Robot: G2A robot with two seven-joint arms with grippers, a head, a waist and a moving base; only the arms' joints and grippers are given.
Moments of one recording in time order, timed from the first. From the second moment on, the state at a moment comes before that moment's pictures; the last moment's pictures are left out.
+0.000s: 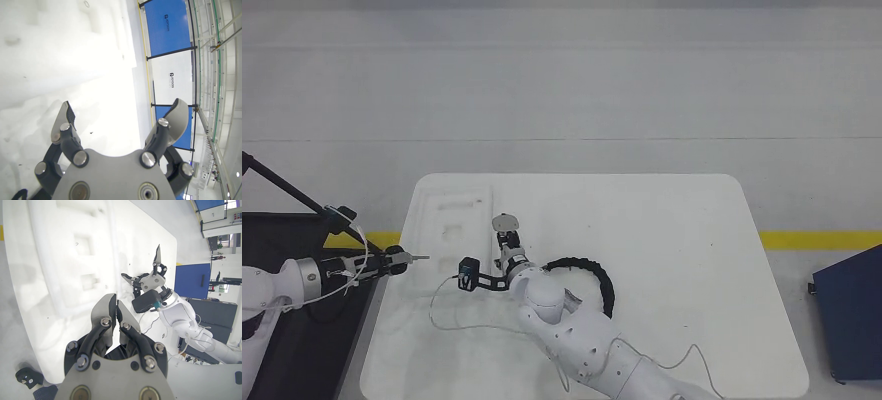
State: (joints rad) left arm 1.66 -0.68 -1.90 -1.73 -0.10 -0.05 -1.14; right arm -0.94 -1.80 0.62 -0.97 -2.35 -0.08 0.36
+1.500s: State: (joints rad) left arm 1.54 -0.68 -1.72 -1.73 0.06 -0.25 -1.17; right arm -1.74 -1.55 1.29 -2.15 -2.31 -0.77 0.06
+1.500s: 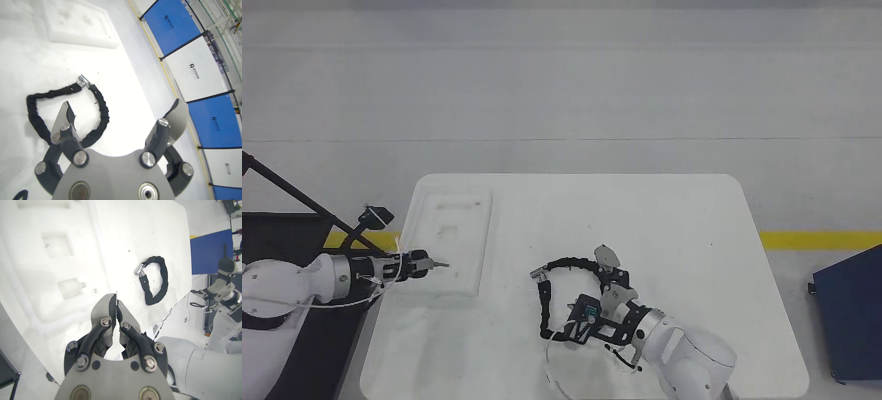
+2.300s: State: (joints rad) left arm 1.18 -0.67 -1.25 -1.54 -0.56 -0.50 -1.32; right arm -1.74 -1.55 1.29 -2.15 -2.36 -0.77 0.06
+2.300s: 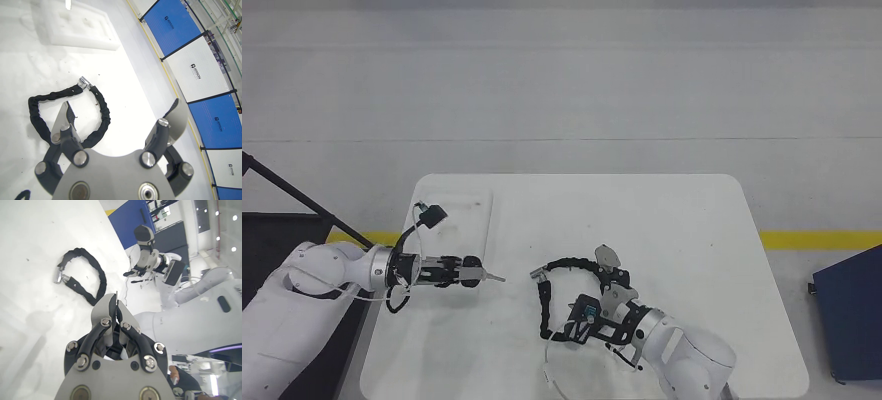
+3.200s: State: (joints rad) left arm 0.93 -0.73 -1.00 -1.40 -0.53 -0.54 -1.28; right arm -1.29 -1.35 0.77 -1.99 -3.07 -0.73 0.08
